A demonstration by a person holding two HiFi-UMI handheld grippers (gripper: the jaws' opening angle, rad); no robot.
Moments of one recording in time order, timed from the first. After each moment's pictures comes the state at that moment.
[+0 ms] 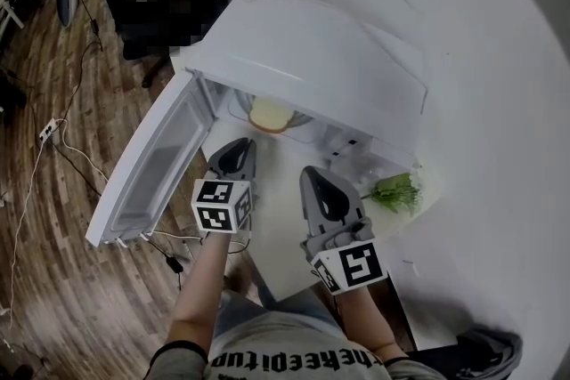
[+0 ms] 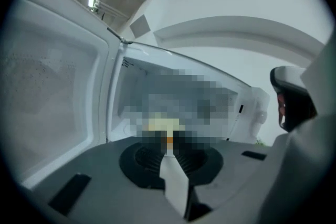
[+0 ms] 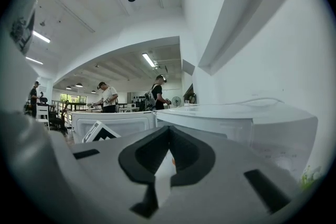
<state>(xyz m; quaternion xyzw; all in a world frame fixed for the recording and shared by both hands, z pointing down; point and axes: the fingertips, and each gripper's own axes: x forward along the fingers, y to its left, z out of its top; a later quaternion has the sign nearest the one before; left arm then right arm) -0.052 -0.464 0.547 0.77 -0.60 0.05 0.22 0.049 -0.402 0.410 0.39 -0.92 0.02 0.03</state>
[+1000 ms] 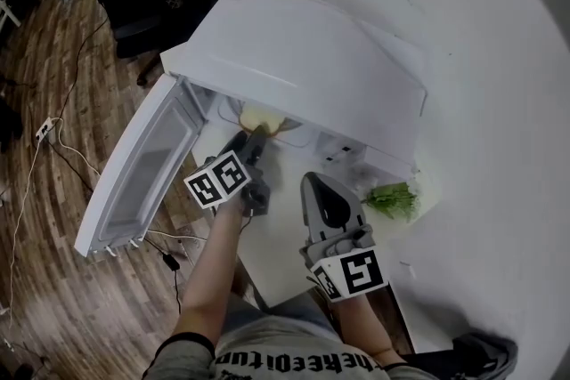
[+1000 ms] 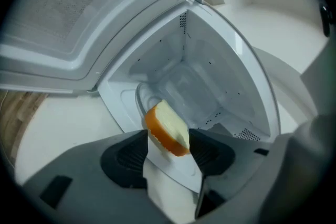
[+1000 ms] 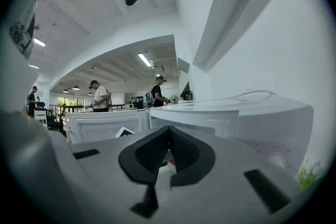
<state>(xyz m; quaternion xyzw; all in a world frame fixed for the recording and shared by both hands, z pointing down) -0.038 -0.520 0.602 0.67 -0.58 -0.15 0.44 0.070 -0.419 0.424 0.40 -0.92 0.05 0.03</state>
